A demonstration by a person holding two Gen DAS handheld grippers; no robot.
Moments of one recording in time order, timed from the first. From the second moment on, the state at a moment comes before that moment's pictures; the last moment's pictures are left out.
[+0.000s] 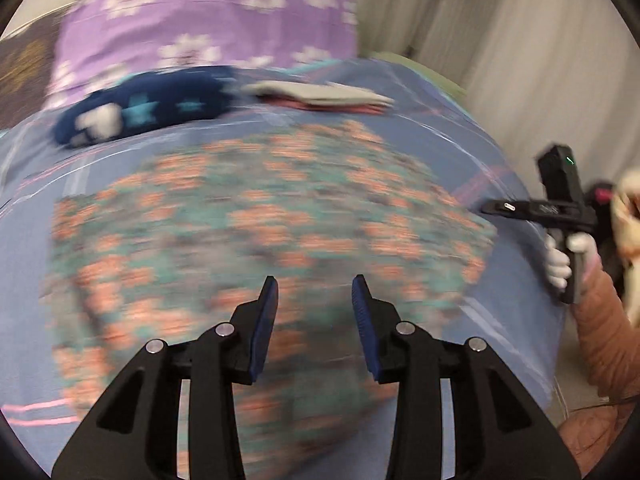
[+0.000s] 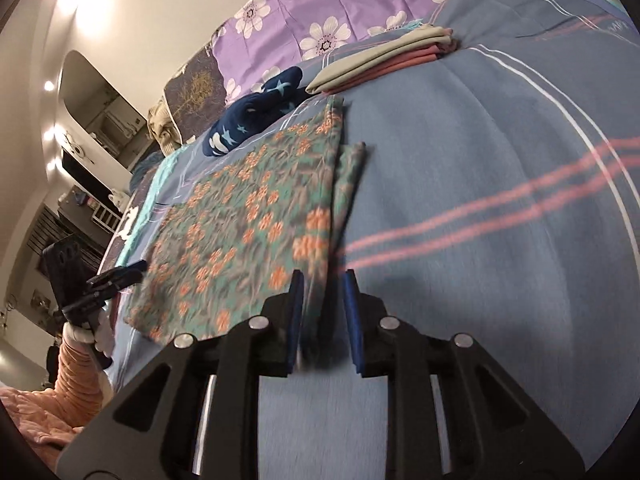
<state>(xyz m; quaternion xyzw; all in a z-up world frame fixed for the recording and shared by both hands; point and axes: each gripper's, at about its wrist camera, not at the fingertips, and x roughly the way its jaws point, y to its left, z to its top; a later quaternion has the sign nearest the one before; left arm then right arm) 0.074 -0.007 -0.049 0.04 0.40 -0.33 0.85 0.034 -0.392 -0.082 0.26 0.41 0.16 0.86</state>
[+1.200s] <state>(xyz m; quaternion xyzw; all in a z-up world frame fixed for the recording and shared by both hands) 0.066 -0.190 -0.076 0.07 0.44 -0.32 0.83 0.005 -0.448 -0.110 0.34 0.38 0.17 0.84</state>
